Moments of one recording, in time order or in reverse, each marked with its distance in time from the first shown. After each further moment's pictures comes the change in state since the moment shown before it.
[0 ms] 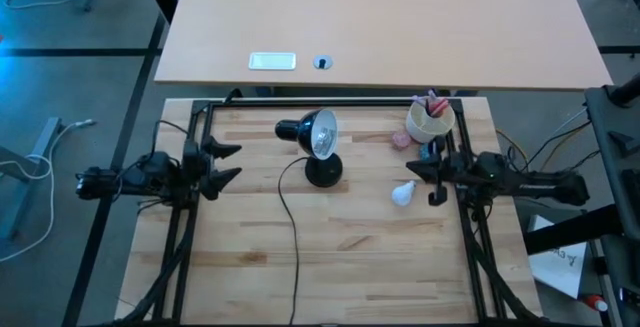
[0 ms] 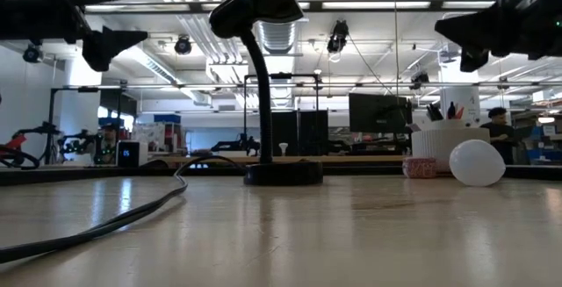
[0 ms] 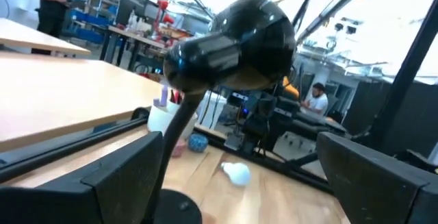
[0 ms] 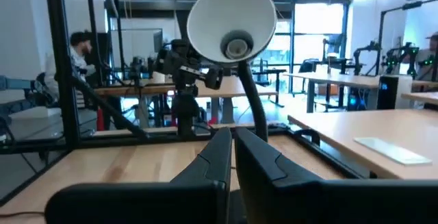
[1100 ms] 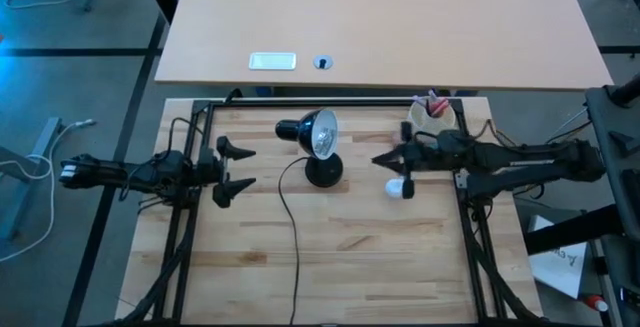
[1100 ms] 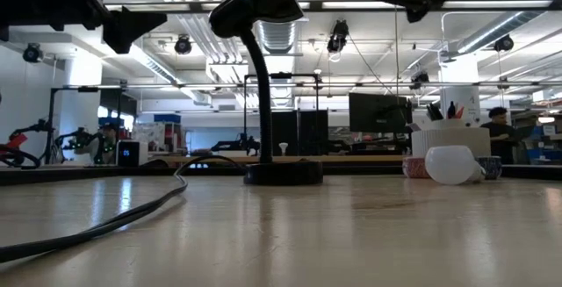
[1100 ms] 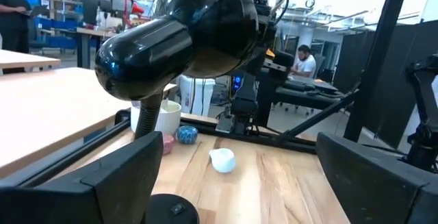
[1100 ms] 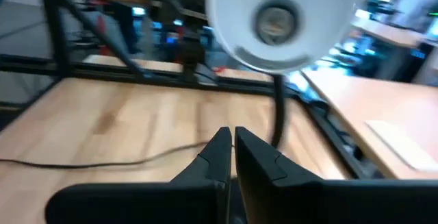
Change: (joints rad) left arm -0.024 0.339 0.059 0.214 0.095 0.164; right arm 0.002 0.742 0.584 -0.178 -0.044 -0.148
